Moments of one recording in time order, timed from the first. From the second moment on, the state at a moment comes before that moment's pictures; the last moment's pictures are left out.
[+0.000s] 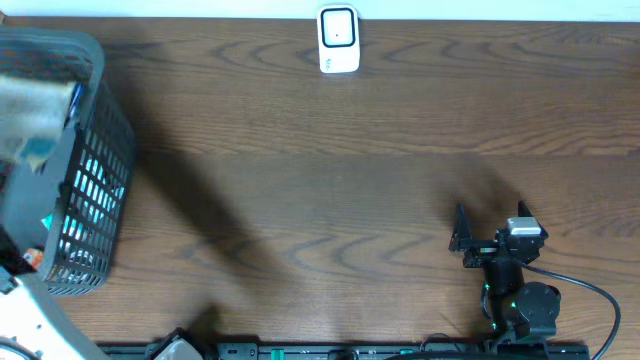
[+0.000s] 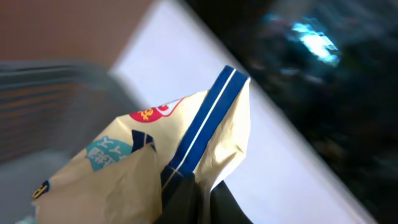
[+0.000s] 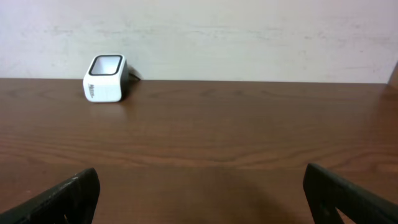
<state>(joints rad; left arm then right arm) 0.77 1.13 1.46 -0.50 0.46 -0.66 0.03 0.01 0.01 -0.07 -0.01 0.01</state>
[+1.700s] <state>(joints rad) -0.32 1.67 1.46 -0.50 0.54 -0.53 0.03 0.01 0.01 -0.07 -0.01 0.01</state>
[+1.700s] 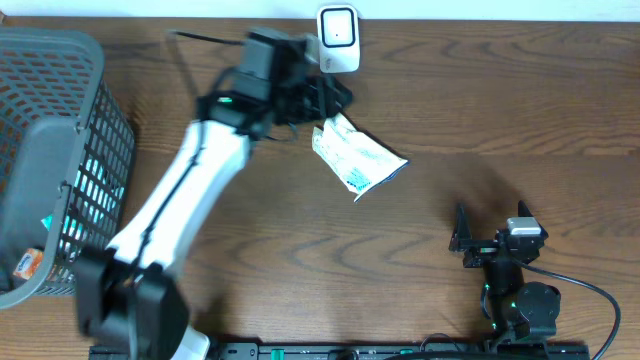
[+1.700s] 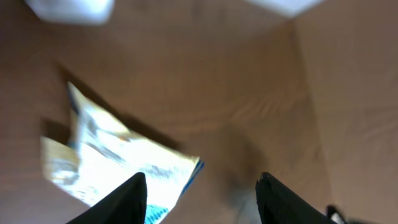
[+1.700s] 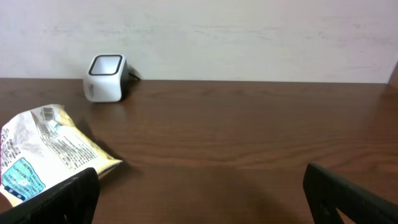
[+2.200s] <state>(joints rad) 0.22 1.19 1.47 -0.65 0.49 -0.47 0.03 0.01 0.01 -0.07 -0.01 0.01</state>
